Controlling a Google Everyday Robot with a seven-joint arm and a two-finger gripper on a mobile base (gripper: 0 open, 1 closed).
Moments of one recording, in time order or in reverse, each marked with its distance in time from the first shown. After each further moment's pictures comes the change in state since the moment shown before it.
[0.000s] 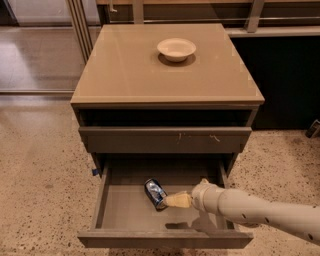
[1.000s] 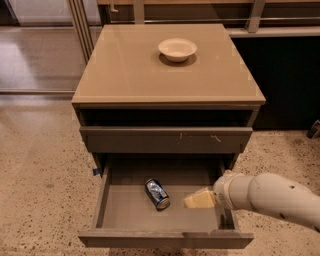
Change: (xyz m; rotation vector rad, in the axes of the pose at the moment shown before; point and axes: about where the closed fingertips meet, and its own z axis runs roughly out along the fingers) arm -0.046 0.013 -0.141 0.065 0.145 -0.145
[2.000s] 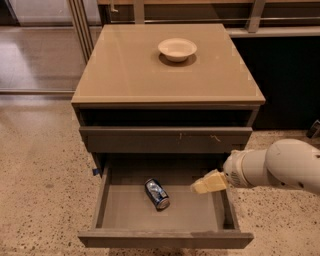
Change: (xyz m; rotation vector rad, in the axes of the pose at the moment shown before) arm -0.044 -0.021 -0.048 -0.032 0.032 -0.098
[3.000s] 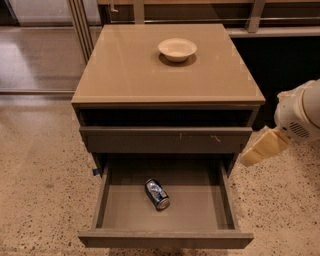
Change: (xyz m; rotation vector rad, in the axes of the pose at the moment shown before) arm -0.080 -0.035 -0.187 0.175 0.173 -0.319
